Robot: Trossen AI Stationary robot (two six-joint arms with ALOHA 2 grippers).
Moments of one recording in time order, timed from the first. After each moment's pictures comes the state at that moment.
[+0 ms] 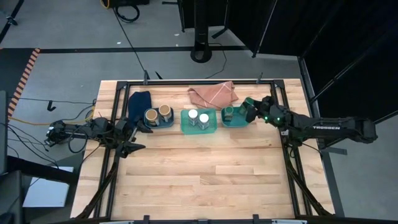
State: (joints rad) left arm -0.11 0.00 0.01 0.26 0.12 -0.30; right arm -0.26 0.68 0.21 0.16 0.56 0.57
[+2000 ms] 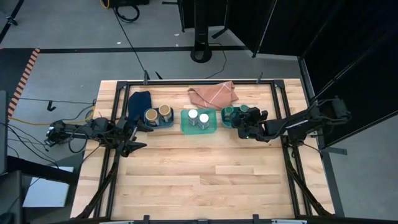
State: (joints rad) left arm -0.11 0.00 0.01 0.26 0.08 -0.30; right arm 0.03 1.37 0.42 -0.01 1.12 1.03
